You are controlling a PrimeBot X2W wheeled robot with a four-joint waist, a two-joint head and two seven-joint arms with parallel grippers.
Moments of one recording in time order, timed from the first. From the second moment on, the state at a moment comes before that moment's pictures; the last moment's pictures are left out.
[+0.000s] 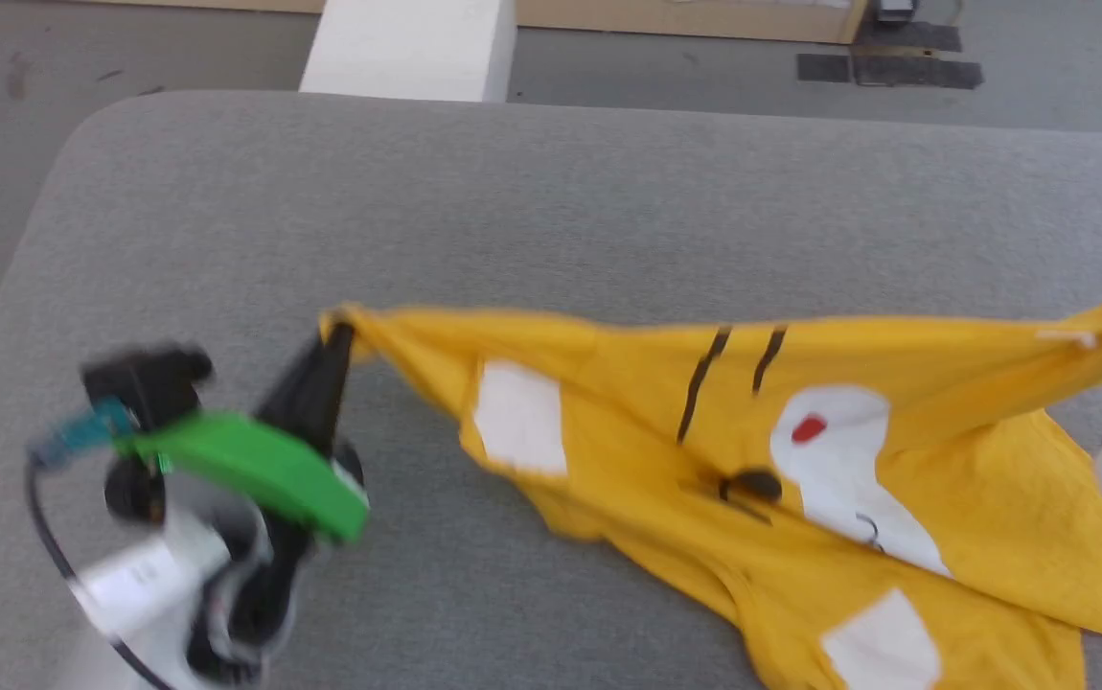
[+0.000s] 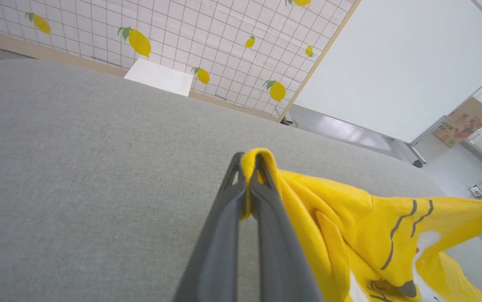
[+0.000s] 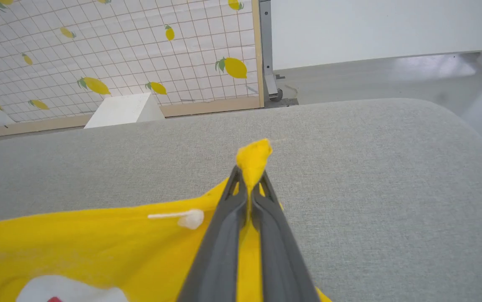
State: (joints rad) left arm -0.16 0.27 -0.20 -0.21 -0.69 0.07 0.20; right arm -0.21 -0.12 -0.35 -0.10 0.23 0.13 0.44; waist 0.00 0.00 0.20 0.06
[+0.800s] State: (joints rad) left arm -1.34 0.33 -0.10 0.20 -0.60 0.12 0.12; right arm -1.13 -0.33 -0.10 0.19 0.18 0.13 0.60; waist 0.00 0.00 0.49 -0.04
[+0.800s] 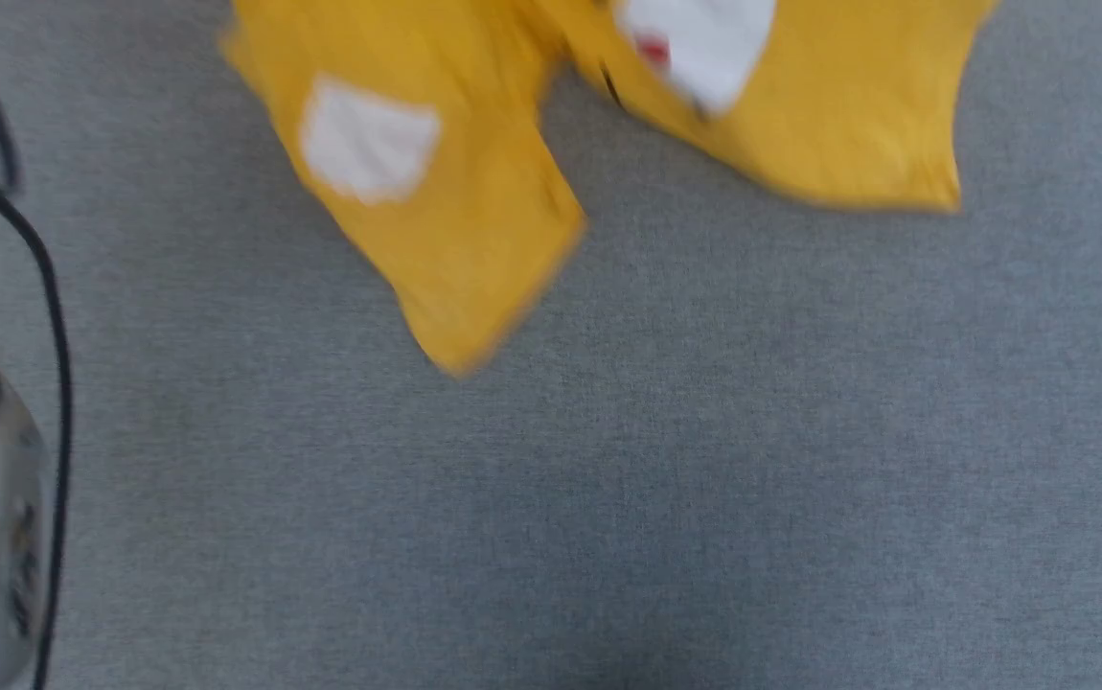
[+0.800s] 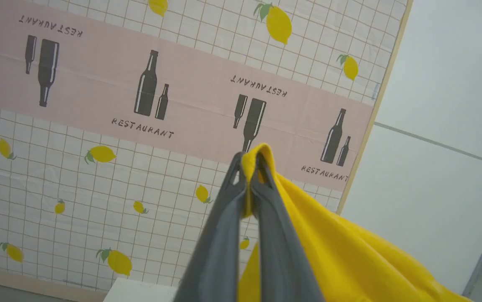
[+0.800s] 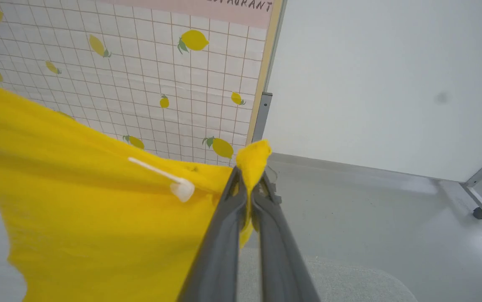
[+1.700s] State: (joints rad) left arm -1.01 0.43 -0.24 0.48 -0.49 -0.07 -0.03; right arm -0.94 -0.32 0.05 0.38 0.19 0.13 0.24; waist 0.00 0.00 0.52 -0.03
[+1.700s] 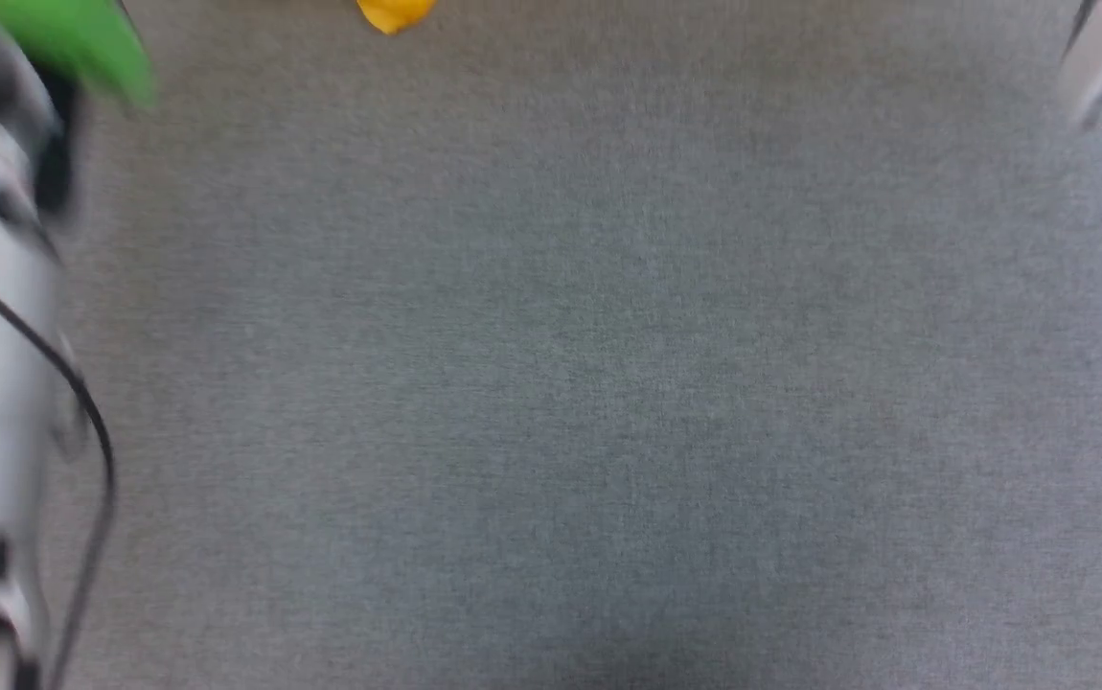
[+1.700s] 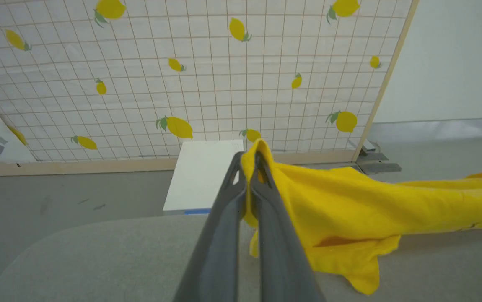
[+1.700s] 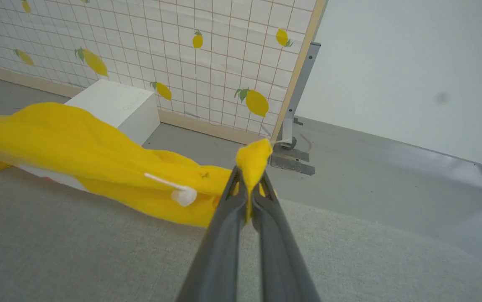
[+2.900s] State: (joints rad) left arm 0.19 0.50 -0.36 -0.13 -0.78 0.07 0.39; right arm 0.17 -0.12 -0.26 -0.03 0.26 0.13 0.43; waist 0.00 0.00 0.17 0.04
